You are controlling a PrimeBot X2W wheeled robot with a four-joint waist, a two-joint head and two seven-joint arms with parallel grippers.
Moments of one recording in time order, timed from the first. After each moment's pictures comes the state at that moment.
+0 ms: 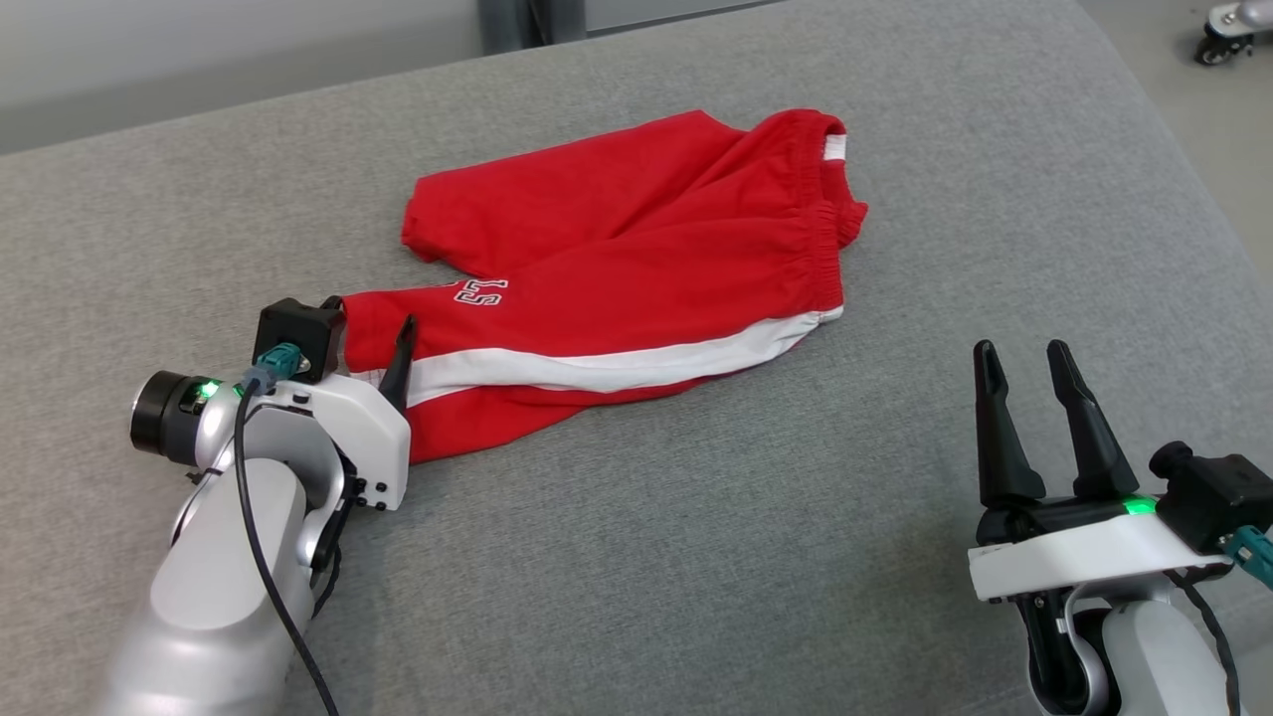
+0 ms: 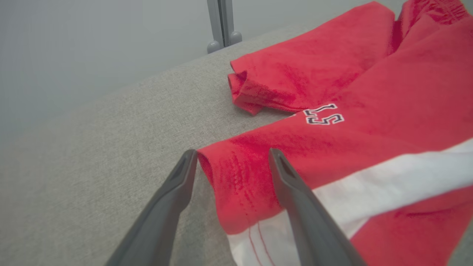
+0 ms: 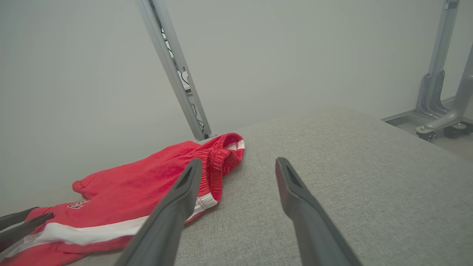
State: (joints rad) left arm -0.62 0.20 -0.36 0.73 -0.23 -0.01 -0.04; right arm -0.20 -0.05 0.11 0.17 0.40 0.13 -0.26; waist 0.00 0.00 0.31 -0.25
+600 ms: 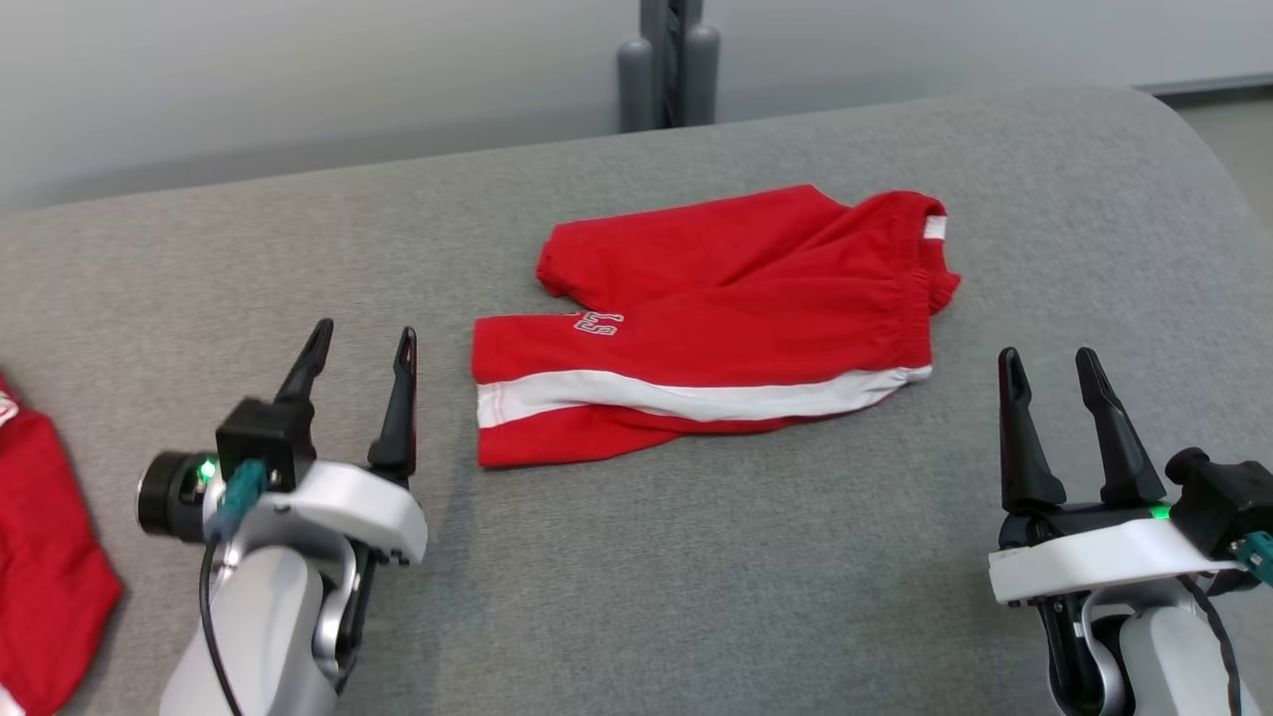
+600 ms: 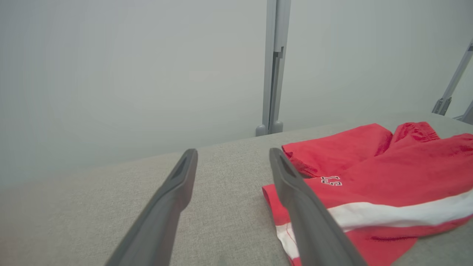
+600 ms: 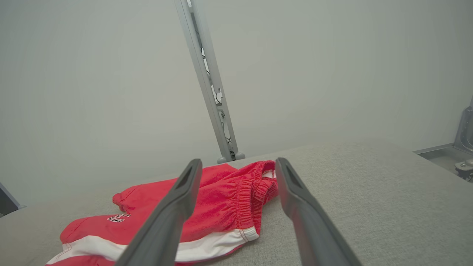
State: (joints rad) left arm -0.42 0.17 -0.28 0.50 -0.28 0.06 -0.26; right arm -0.19 -0.05 0.06 0.18 0.33 0.13 -0.26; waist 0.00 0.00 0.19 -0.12
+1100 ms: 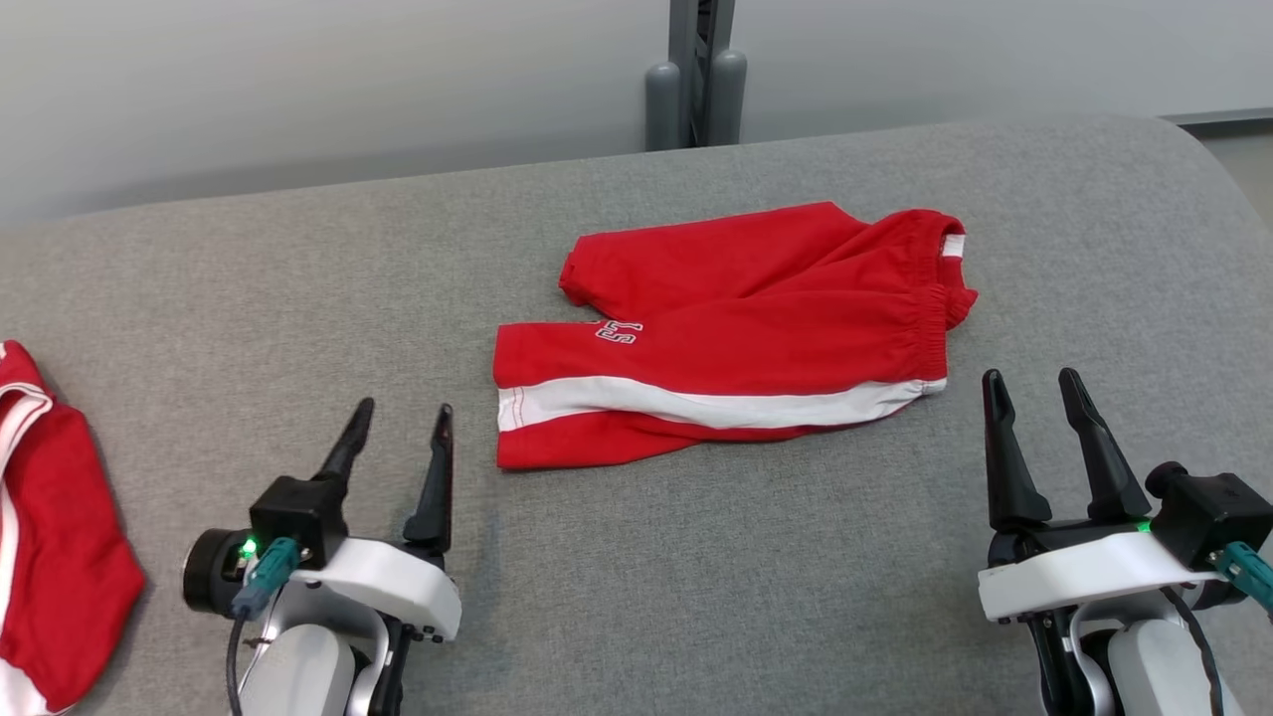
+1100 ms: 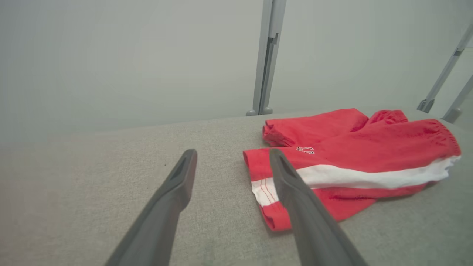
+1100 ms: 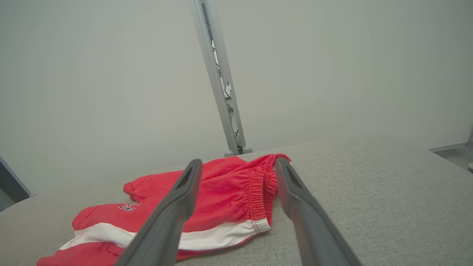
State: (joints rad) left arm -0.23 0.12 -0.24 0.35 -0.29 0.06 -0.25; right arm -0.18 -0.05 0.07 0.21 0.31 0.13 -0.26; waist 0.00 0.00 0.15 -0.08
